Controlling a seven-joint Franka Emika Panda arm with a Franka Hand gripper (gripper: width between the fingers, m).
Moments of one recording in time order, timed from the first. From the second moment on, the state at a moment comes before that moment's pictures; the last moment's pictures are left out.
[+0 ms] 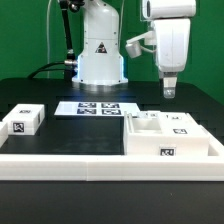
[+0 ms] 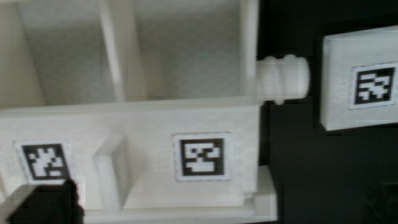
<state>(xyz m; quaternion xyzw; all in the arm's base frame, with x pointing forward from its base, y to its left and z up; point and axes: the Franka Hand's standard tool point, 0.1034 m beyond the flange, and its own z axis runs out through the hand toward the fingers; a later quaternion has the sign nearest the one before) 0.515 0.086 0.097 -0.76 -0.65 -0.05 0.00</state>
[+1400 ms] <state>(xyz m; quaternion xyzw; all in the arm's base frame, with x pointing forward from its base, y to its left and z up) 0.451 0.084 0.070 -0.76 -0.65 -0.03 0.01</state>
